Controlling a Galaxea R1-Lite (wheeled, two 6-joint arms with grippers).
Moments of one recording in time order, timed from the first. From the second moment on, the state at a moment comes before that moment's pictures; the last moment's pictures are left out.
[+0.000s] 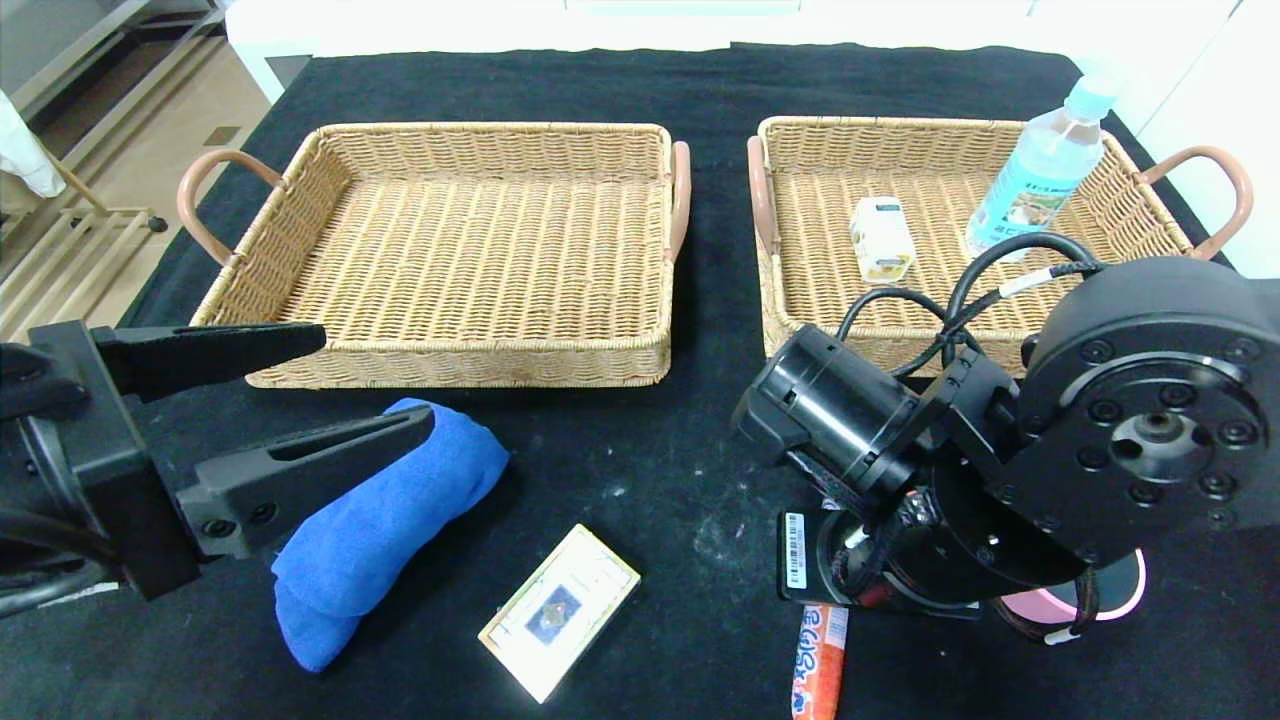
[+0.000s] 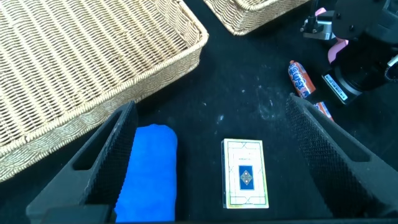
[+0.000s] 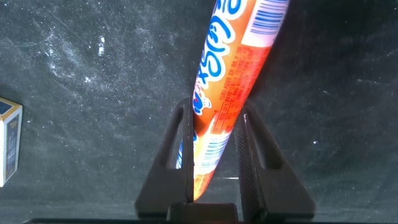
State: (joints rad) left arm -0.44 1.07 -0.82 -0.16 -0.19 0.13; right arm 0.88 1.91 -1.61 0.88 -0.33 0.94
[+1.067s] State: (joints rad) left arm -0.44 1.07 -0.82 -0.16 -0.19 0.13; right arm 0.90 1.84 -1.61 0.87 -0.29 0.89
